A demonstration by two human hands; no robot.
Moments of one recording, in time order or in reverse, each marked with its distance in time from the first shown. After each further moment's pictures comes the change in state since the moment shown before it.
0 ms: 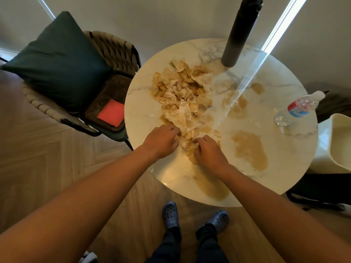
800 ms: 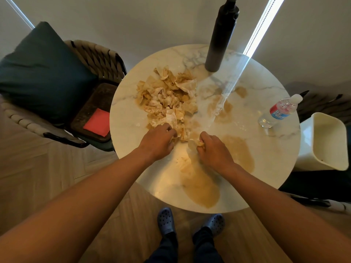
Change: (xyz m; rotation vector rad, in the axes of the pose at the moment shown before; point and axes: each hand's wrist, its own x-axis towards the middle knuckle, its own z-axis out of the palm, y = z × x) left_hand 0.036 0.020 -0.010 0.055 0.031 0.064; right_hand 0.000 0.028 -0.048 -0.026 0.148 0.050
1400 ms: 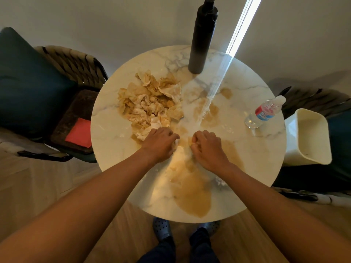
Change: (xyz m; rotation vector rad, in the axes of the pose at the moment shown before) left_hand 0.053 0.020 0.015 0.101 -0.104 0.108; right_hand 0.023 0.020 -0.015 -0.009 0.057 0.027
